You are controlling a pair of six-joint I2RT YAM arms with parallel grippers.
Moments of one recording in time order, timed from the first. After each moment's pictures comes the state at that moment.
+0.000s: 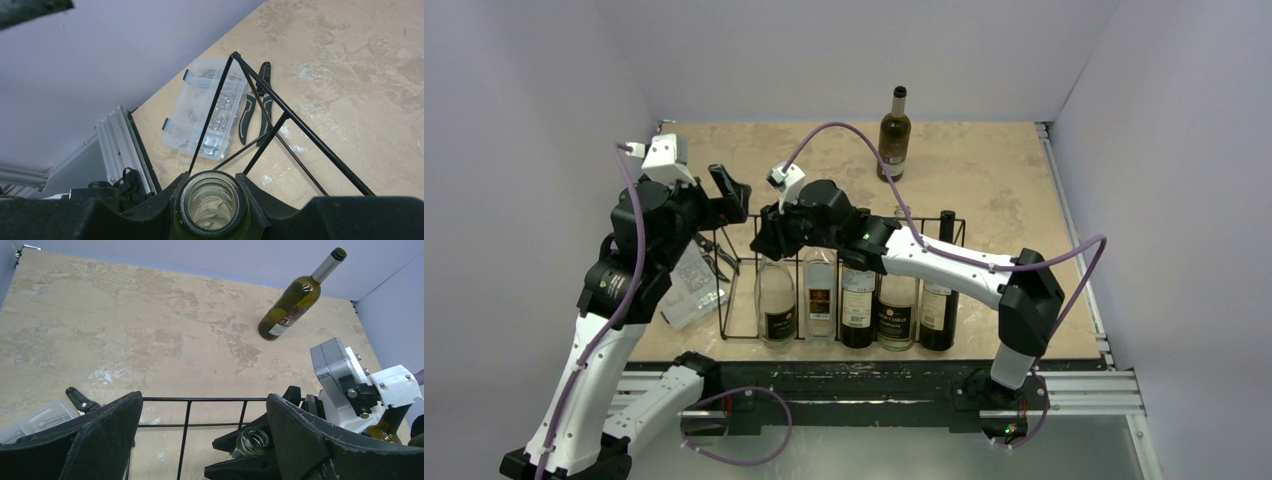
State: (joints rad) left arm -0.34 0.83 1.22 -0.63 -0.16 -0.37; right arm 1.04 1.75 1.48 -0.05 -0.12 0.40
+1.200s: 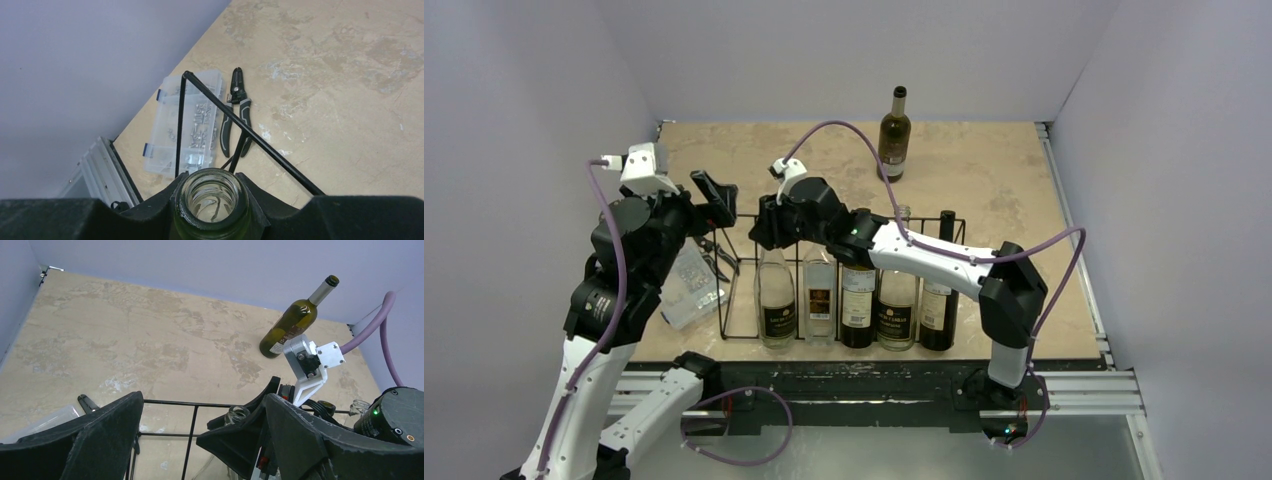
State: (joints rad) left arm -0.34 0.75 1.21 -0.62 -0.21 -0.37; right arm 1.03 1.84 1.54 -0.06 -0.01 0.50
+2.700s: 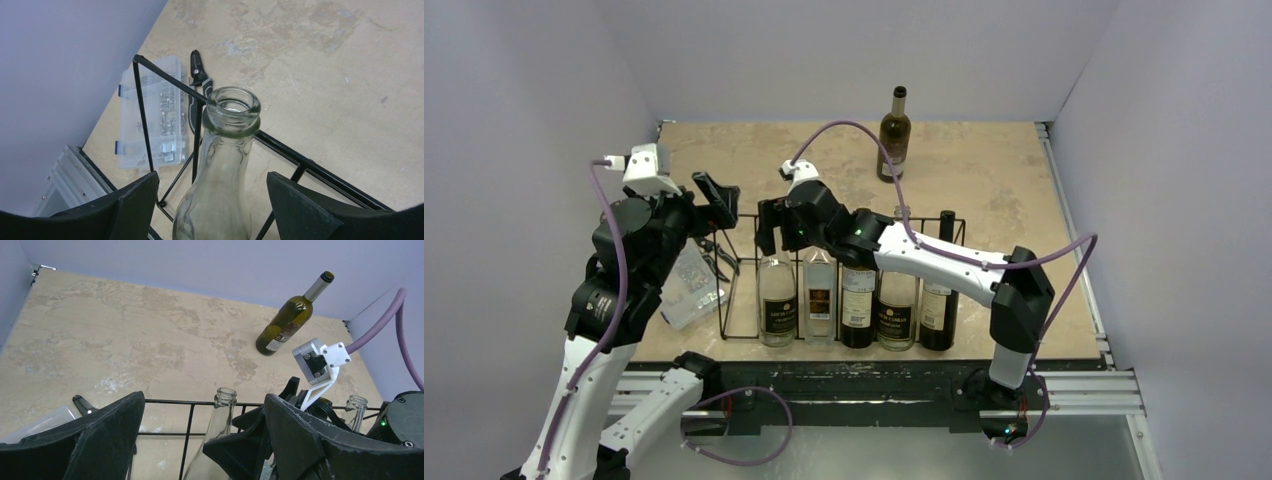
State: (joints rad) left arm -0.34 0.75 1.20 -0.62 -0.19 -0.36; right arm 1.05 1.80 1.57 -0.27 0.17 0.59
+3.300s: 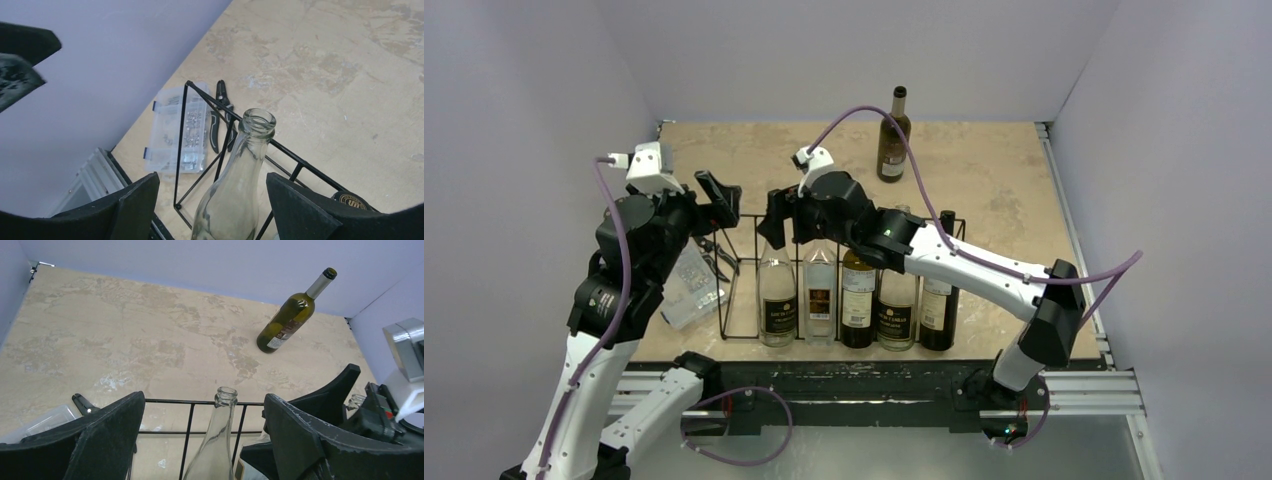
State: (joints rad) left arm -0.34 0.76 1.20 -0.62 -0.19 -0.36; right arm 1.05 1.65 1.54 -0.25 0.15 0.51
